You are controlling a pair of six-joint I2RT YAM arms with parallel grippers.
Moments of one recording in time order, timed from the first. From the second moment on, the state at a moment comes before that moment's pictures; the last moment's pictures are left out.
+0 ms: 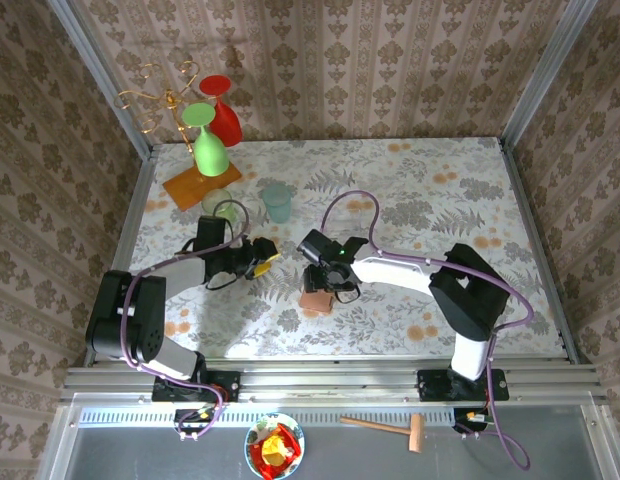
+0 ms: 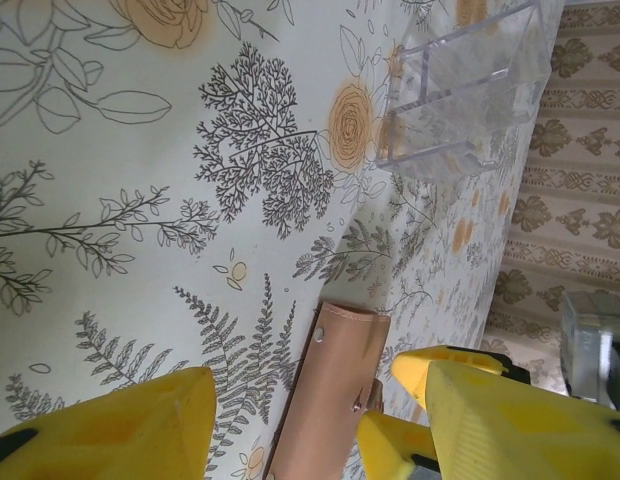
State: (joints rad) left arm -0.23 1.50 0.62 -0.01 0.78 -0.79; right arm 0.87 1.82 1.19 -0.62 0.11 0.80
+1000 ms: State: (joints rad) left arm -0.23 1.51 0.62 0.03 0.80 -0.80; right arm 0.84 1.69 1.01 -0.57 0.11 0.89
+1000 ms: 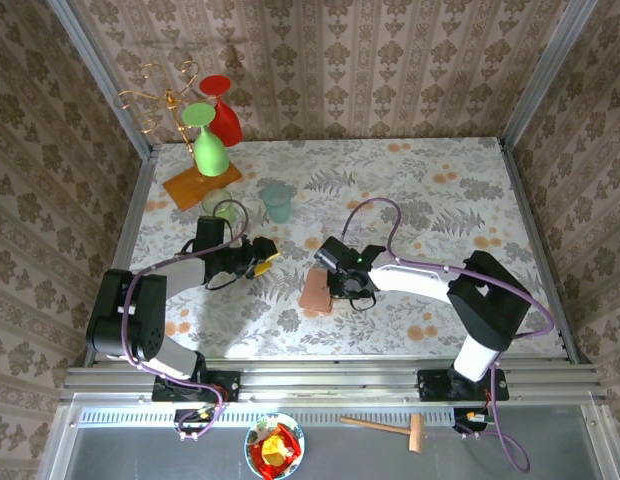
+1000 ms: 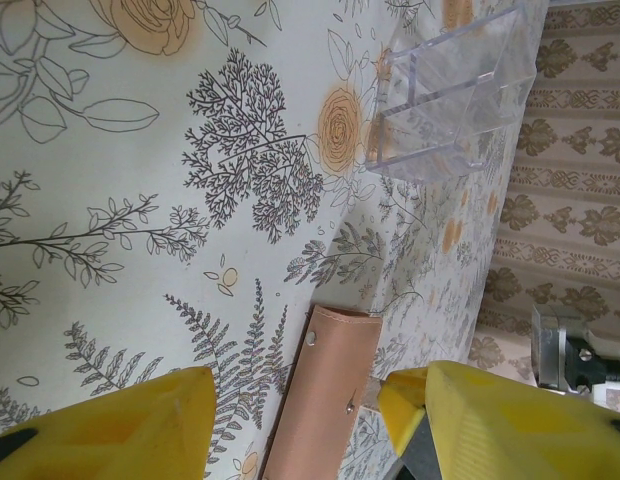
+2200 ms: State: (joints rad) left arm -0.26 1.51 0.64 0.04 0.79 -0.86; right arm 0.84 1.48 1.08 -0.57 0.01 0.78
